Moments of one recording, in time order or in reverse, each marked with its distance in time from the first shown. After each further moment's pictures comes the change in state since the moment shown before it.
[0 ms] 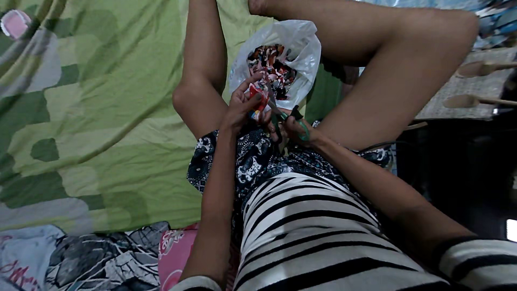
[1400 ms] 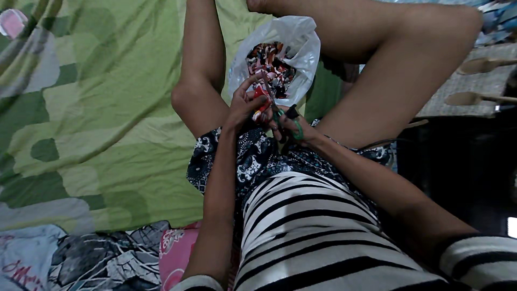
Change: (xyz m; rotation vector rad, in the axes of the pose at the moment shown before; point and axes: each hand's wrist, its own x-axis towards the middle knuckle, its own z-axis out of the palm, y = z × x) left_hand 0.002 -0.002 0.004 0.137 -0.004 -0.024; right_hand 0.001 0.000 0.007 0.035 0.144 0.023
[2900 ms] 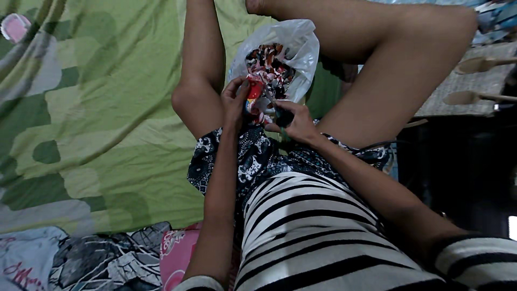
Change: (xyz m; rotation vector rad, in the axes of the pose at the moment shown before) left_hand 0.006 -0.013 -0.004 0.007 0.378 0.188; right_hand -0.004 -0.011 0.001 -0.989 0.338 -0.128
